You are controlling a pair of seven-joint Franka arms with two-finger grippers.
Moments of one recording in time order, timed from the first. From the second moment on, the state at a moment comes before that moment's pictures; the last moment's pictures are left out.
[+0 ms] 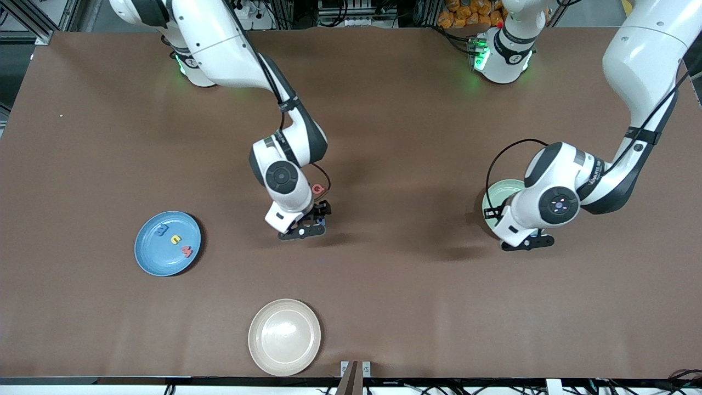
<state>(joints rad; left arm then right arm) 0.47 0.65 -0.76 -1.81 0.49 1.99 -0.63 0.79 0.77 -0.21 -1.62 0.24 2.35 0.34</state>
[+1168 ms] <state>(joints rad) 0.52 0.67 -0.77 -1.86 0.49 2.05 -0.61 0.82 0.83 -0.21 -1.53 0.24 2.36 0.44</state>
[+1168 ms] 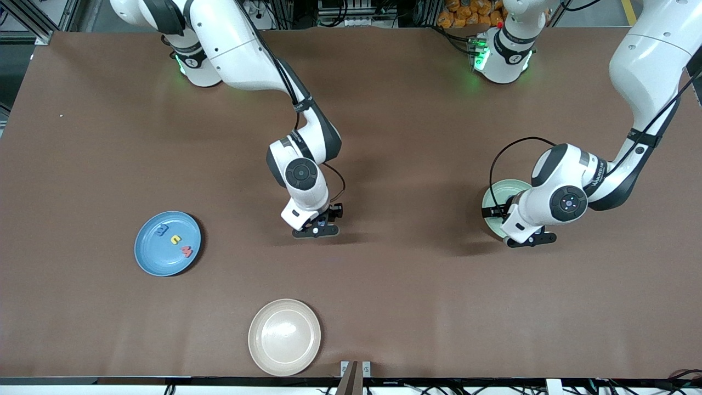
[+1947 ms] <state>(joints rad) 0.36 0.66 -0.86 -1.86 0.49 2.05 -0.92 0.72 0.80 -0.23 -1.49 0.24 2.34 0.28</state>
